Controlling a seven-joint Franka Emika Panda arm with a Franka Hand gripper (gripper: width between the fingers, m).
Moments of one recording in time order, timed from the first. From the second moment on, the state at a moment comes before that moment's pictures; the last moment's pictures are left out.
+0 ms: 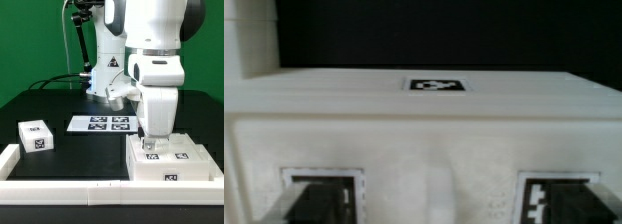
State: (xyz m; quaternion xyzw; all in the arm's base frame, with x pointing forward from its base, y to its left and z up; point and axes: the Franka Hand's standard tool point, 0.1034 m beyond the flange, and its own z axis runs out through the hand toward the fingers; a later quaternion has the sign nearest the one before) arm 0.575 0.041 0.066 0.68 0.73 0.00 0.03
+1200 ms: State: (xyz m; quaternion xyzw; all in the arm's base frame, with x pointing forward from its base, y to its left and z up) arm 0.504 0.051 0.085 0.87 0.49 0.08 0.04
